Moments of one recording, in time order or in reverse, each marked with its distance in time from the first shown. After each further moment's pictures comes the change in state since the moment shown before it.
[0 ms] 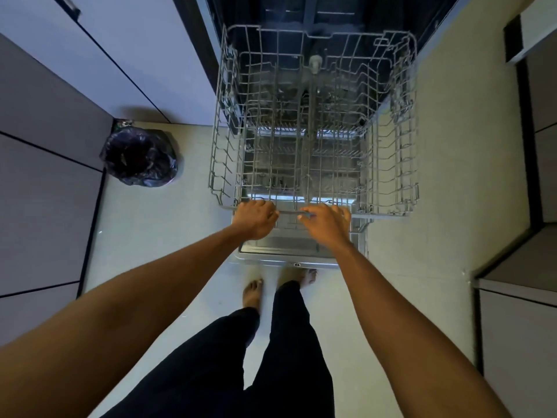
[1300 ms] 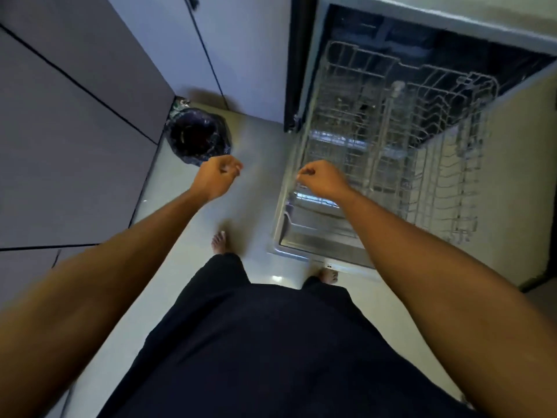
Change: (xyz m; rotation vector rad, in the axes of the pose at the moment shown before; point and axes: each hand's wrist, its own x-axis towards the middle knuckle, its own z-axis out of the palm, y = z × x) left_hand -0.116 -0.232 -0.129 -0.705 0.367 -0.276; right_hand 0.044 -0.245 -0.020 0.087 -0.272 -0.134
